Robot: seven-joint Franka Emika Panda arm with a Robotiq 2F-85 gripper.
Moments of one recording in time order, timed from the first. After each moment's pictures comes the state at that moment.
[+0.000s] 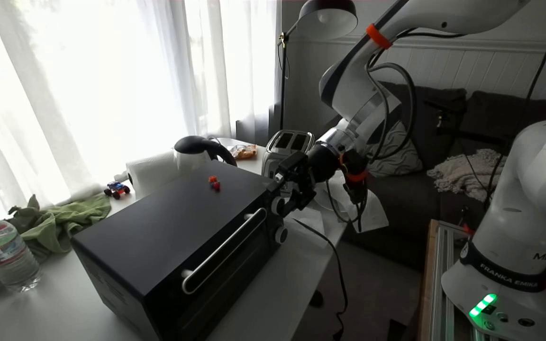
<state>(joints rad) -0.02 -0.17 0.02 -2.74 1.62 2.13 -1.01</state>
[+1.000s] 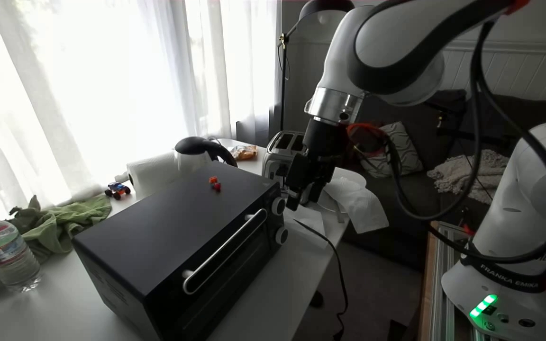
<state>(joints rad) -0.09 -0.55 0.43 -2.74 0.72 2.33 -0.06</state>
